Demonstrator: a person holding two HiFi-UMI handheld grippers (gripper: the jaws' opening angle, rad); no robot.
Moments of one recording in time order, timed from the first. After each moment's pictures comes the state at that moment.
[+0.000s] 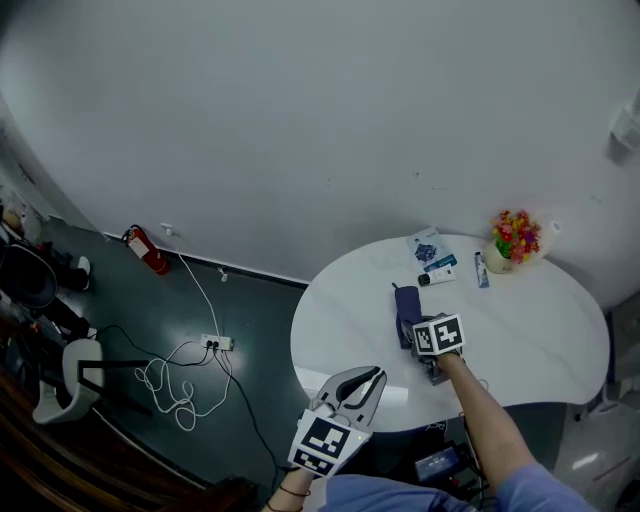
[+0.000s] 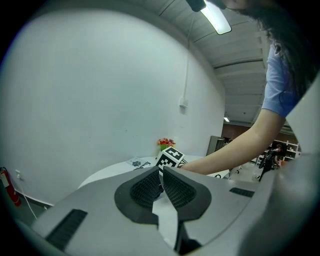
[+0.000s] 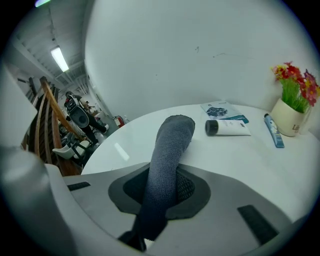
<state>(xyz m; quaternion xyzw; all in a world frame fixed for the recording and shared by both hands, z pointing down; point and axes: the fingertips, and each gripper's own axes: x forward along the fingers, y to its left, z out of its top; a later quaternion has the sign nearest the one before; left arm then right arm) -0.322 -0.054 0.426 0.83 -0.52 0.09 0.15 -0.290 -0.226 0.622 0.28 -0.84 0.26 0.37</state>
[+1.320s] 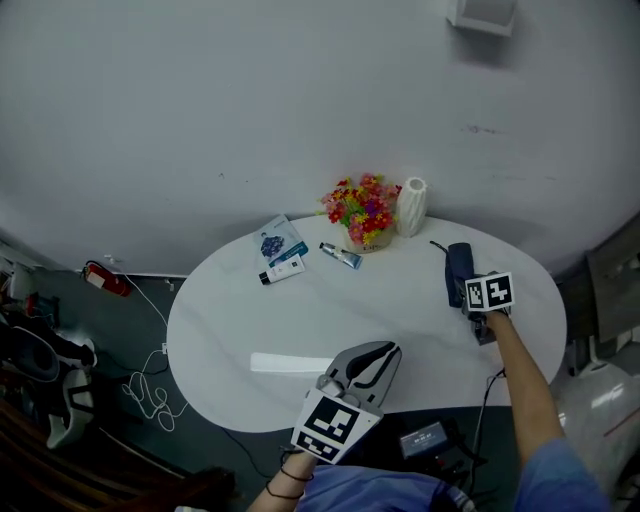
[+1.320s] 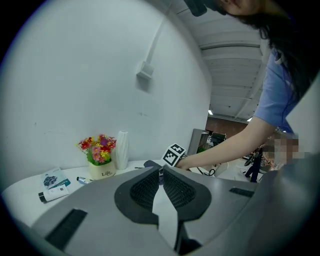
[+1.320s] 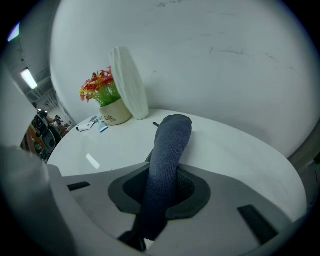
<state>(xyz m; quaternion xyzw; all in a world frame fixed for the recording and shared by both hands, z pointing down) 0.070 -0.243 0.423 0.88 -0.42 0.13 0.16 0.227 -0.449 0.638 0.43 -0.78 0.30 0.36</state>
